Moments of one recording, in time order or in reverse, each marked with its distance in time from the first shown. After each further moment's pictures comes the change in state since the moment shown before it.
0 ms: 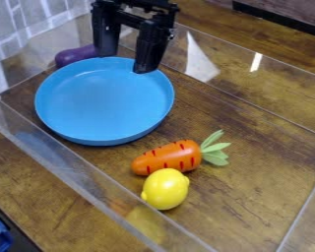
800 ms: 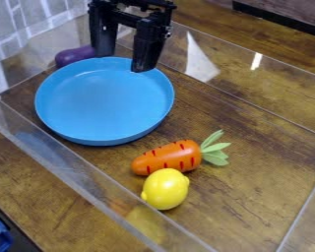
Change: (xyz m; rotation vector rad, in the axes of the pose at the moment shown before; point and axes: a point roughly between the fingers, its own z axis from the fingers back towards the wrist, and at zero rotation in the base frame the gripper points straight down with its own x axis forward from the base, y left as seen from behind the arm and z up) arm -0.001 0.003 0.000 -0.022 0.001 0.007
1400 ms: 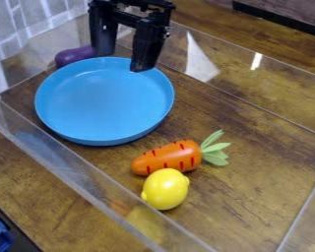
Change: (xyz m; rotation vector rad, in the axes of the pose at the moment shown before) arm 0.001 0.002 -0.001 0.010 -0.006 -0.012
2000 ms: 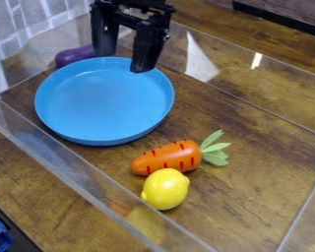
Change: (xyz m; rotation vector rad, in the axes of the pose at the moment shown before) arm 0.004 0.003 -0.001 0.020 0.003 -0.010
